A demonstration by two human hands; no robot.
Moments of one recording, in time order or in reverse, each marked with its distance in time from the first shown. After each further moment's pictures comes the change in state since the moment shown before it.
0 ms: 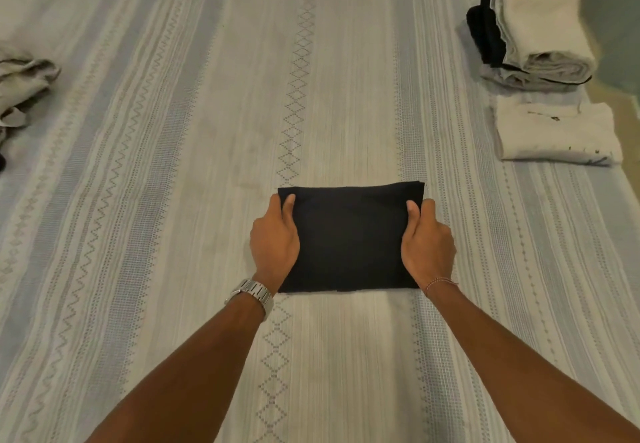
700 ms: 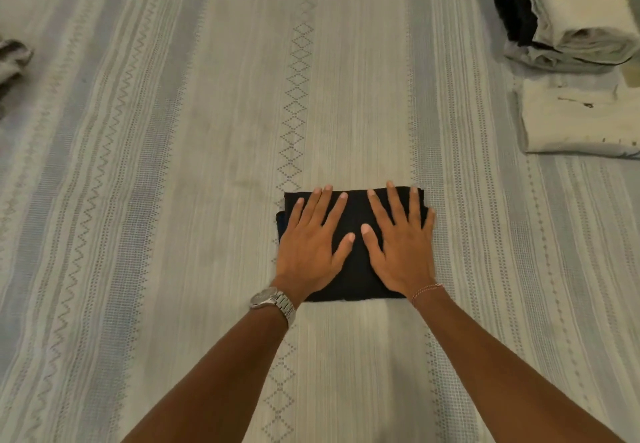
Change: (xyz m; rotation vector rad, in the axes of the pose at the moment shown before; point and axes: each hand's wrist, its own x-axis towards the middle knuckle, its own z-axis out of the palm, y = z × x) left_hand 0.005 -0.025 0.048 0.561 -0.247 0.661; right_hand -0.004 0.003 0.055 -0.304 -0.339 -0.361
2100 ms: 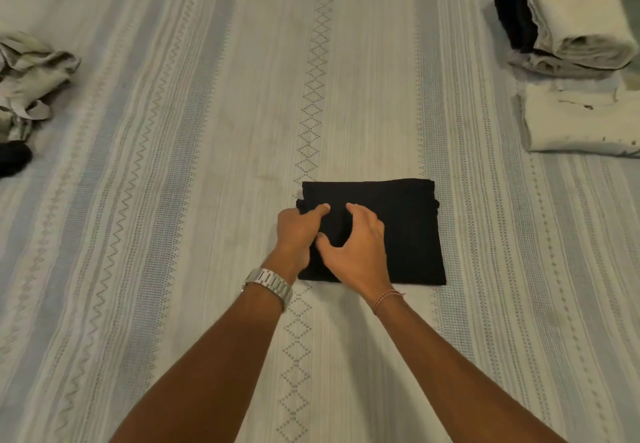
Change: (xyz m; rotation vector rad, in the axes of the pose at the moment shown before) left_hand -0.001 -0.001 -0.064 -1.280 0.008 -1.056; right_hand -0.029 -0.117 -0.049 0.686 -0.105 0.257
